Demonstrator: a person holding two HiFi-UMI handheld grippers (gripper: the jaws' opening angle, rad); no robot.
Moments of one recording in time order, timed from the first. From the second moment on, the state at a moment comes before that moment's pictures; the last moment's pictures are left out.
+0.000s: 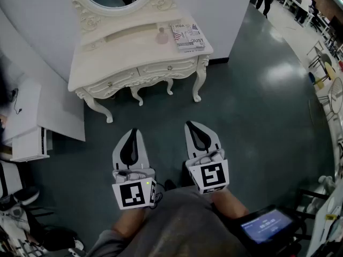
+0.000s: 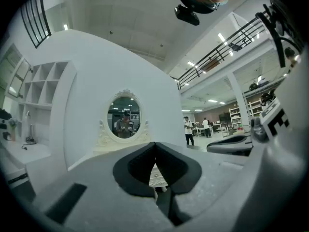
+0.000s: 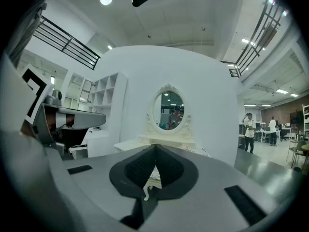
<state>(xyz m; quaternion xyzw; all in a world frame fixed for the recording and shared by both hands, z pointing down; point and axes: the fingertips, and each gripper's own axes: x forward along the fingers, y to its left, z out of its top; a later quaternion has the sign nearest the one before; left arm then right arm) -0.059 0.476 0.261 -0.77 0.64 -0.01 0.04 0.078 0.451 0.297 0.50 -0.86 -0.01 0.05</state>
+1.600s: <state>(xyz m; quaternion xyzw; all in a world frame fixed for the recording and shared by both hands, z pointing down) -0.002 0.313 0.273 -0.74 0.67 -0.04 0.03 0.131 0.276 0.311 0.46 -0.89 0.01 0.04</state>
